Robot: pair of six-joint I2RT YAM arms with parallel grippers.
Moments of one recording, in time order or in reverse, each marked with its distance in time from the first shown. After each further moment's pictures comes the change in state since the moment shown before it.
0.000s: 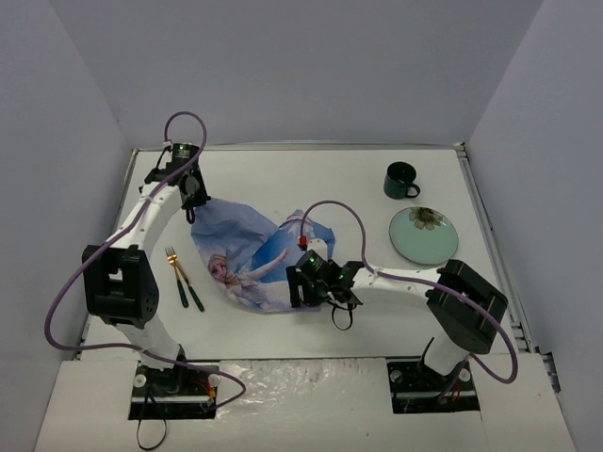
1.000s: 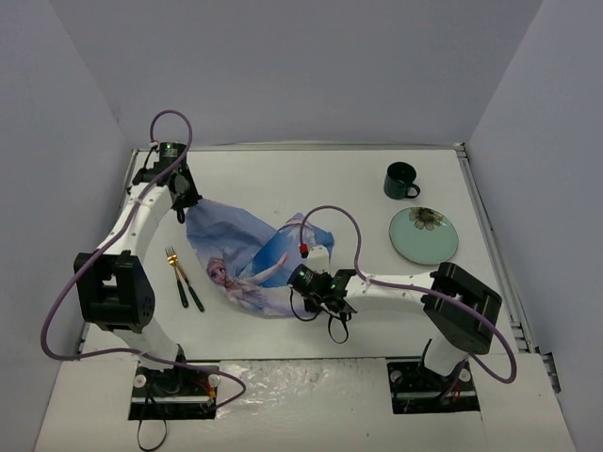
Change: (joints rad) left arm 0.056 -0.041 0.011 -0.054 0.037 -0.026; right arm 0.117 0.014 0.025 -0.134 0.233 0.112
